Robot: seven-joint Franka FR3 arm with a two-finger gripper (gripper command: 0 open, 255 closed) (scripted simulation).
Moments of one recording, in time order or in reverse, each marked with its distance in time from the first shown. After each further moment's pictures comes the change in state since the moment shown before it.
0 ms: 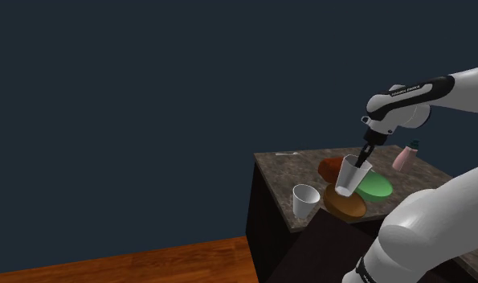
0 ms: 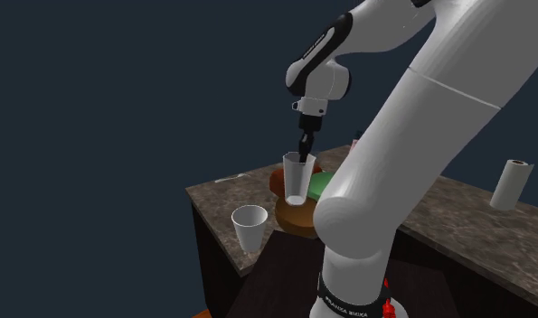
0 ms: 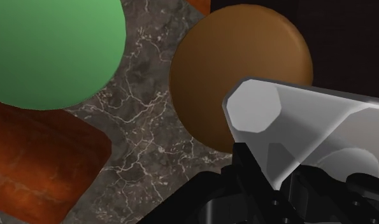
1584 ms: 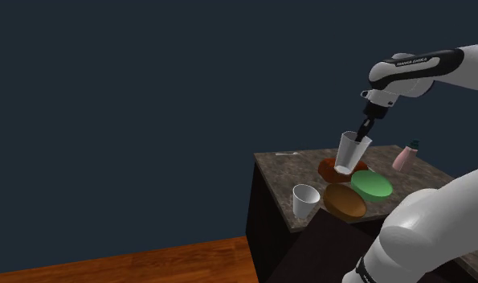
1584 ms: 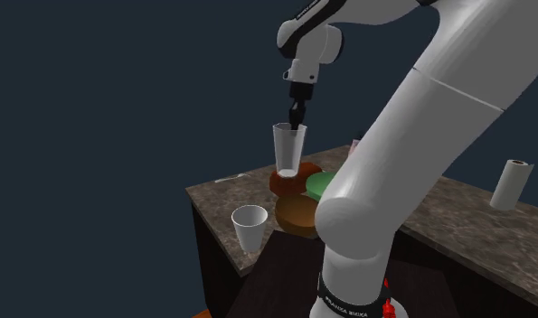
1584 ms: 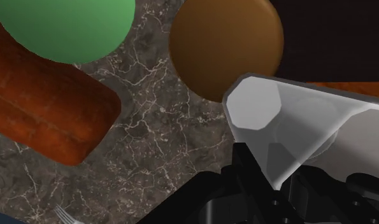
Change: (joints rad) arm 0.023 -0.022 0.109 0.226 0.047 -0.248 0.075
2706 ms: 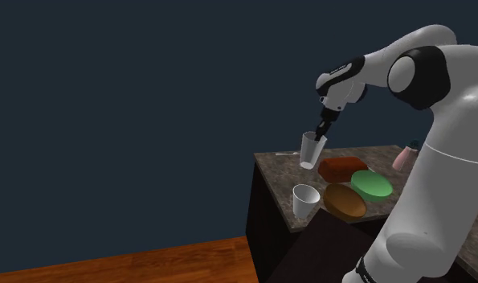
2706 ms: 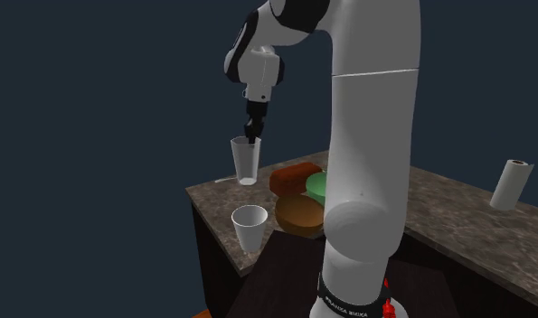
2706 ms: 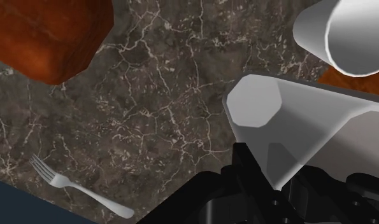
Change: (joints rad) arm 0.150 0.516 -0.007 0.209 0.403 0.165 -0.082
